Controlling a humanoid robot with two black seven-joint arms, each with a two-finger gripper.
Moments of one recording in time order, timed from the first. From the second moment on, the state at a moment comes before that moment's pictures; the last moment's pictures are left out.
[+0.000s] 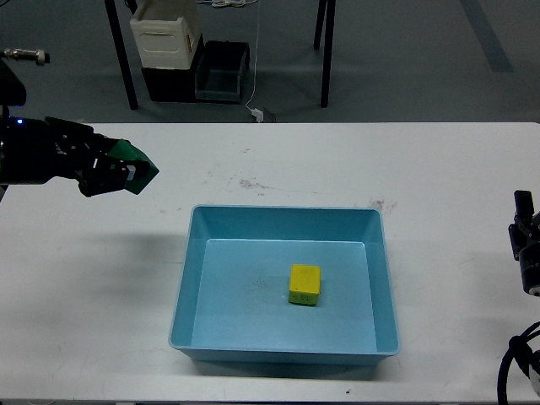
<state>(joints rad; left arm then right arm) -1.04 1.04 -0.39 -1.57 1.81 -0.43 -0.49 -0.18 0.00 1.56 1.64 -1.31 -0.11 0.24</state>
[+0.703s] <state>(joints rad) -1.33 0.65 0.05 -1.56 2.03 -0.49 -0.49 -0.19 0.00 1.55 1.63 -1.31 -0.11 0.24</state>
